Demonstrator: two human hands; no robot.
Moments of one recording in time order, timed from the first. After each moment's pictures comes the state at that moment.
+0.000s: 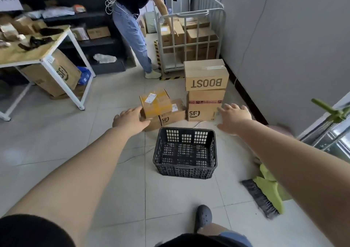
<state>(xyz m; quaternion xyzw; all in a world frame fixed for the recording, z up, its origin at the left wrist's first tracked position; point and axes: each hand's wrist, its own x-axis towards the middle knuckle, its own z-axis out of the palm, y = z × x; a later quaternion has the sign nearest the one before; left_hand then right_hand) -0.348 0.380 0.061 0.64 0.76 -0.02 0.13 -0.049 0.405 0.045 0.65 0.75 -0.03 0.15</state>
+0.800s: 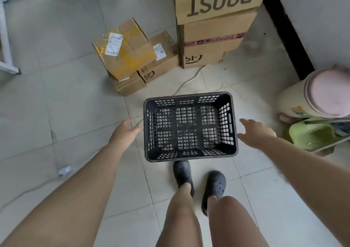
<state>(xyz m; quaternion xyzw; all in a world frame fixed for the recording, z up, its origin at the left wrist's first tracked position) -0.385 0.685 -0.284 0.45 0.79 -0.06 0.41 -0.025 0.651 -0.289 0.72 0.56 -0.32 0.26</state>
